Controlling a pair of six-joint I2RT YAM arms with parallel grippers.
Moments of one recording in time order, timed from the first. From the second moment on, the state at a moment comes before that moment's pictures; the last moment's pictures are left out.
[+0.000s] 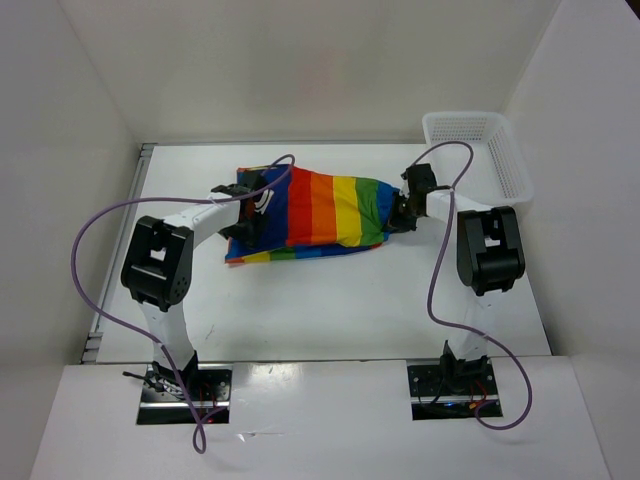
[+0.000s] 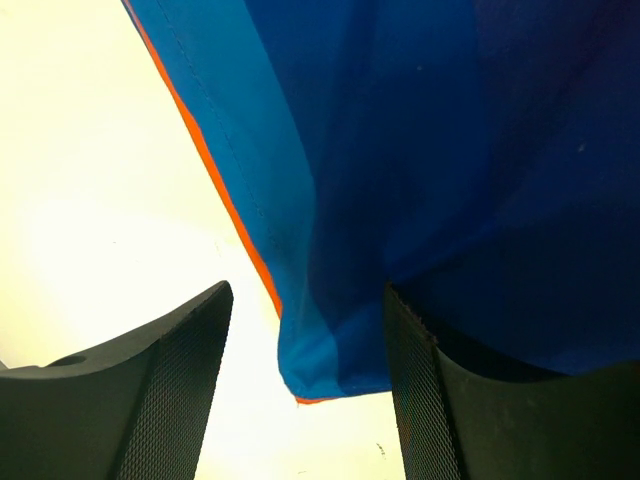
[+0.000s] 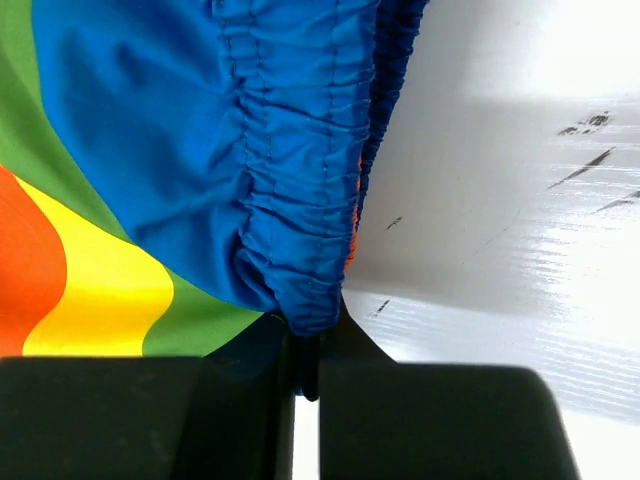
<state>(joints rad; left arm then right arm) -0.31 1.89 1.33 -0.67 -0.26 0.07 0.12 1.95 1.25 -0.38 -0.25 0.36</state>
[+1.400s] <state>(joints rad) -0.34 2.27 1.82 -0.69 0.13 0.07 0.42 1.69 1.58 -0.54 0.19 -0.22</state>
